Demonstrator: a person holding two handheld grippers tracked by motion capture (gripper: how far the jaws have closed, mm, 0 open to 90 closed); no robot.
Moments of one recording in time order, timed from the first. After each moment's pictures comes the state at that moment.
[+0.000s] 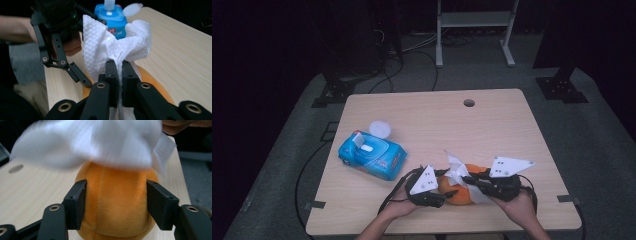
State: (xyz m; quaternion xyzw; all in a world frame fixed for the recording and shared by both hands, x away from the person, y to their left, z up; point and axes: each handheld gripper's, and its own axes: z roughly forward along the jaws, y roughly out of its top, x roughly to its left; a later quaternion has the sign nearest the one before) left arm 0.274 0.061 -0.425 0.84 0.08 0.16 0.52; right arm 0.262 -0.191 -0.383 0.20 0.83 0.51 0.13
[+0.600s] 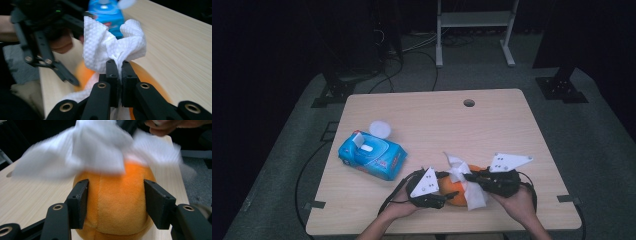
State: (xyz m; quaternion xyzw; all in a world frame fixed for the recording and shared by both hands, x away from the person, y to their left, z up) left arm 0.275 0.063 -0.428 0.83 0.07 0.16 0.52; right arm 0.275 -0.198 -0.390 0.23 0.83 0.50 0.11
